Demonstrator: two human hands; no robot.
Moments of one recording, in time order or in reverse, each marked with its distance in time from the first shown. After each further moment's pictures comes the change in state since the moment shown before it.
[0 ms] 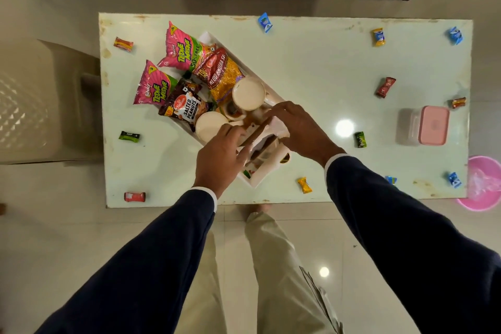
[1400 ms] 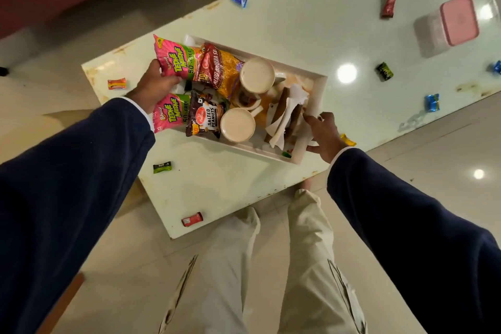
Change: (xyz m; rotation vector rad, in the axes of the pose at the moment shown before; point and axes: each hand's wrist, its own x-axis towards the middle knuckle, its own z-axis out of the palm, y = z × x) left_hand 0.211 -0.163 -0.087 -0.298 -0.349 -0.416; right_hand -0.022 -0.043 0.107 1.287 0.471 1.254
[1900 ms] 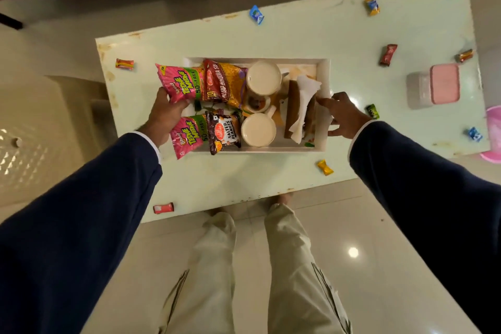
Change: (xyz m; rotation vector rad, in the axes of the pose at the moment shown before) left_hand -0.086 -0.029 0.050 -0.381 0.166 -0.113; right_hand 0.021 -0.122 -0.060 -0.339 -0.189 -0.112
